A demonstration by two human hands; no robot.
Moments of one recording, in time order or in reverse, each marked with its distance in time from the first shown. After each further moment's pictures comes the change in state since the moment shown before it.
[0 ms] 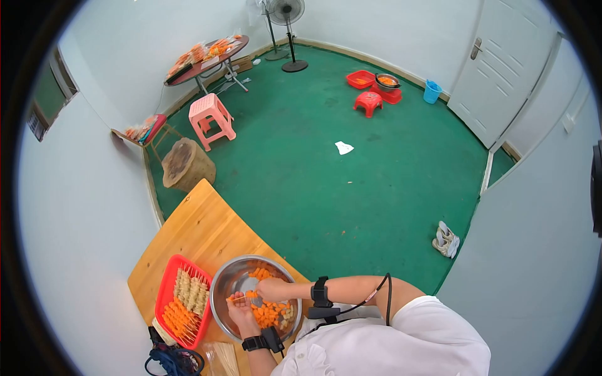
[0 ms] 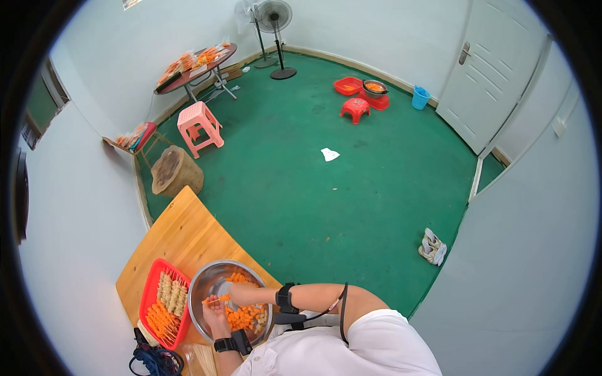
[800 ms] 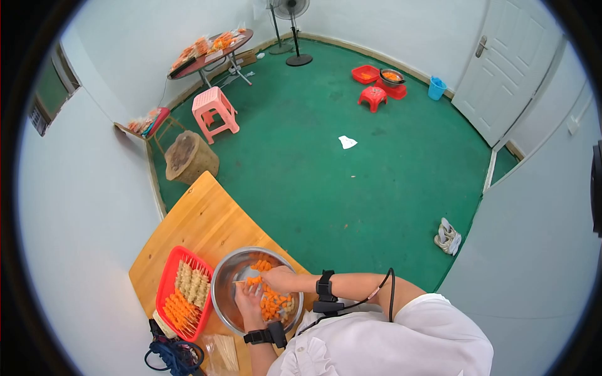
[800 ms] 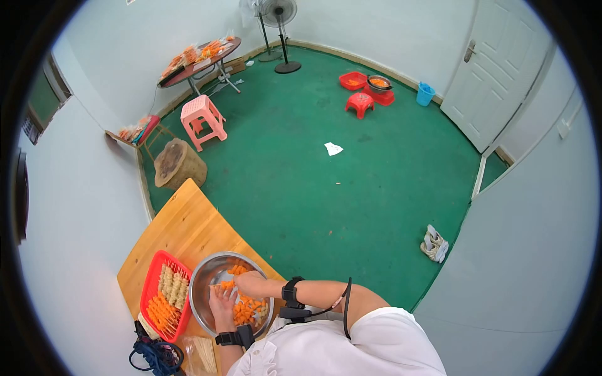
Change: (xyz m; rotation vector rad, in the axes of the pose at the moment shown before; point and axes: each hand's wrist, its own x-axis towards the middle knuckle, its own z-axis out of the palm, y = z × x) left_hand -0.025 -0.001 0.027 0.321 -0.055 -0.138; right_hand -0.020 -0.008 -0.022 -0.169 0.076 0.064
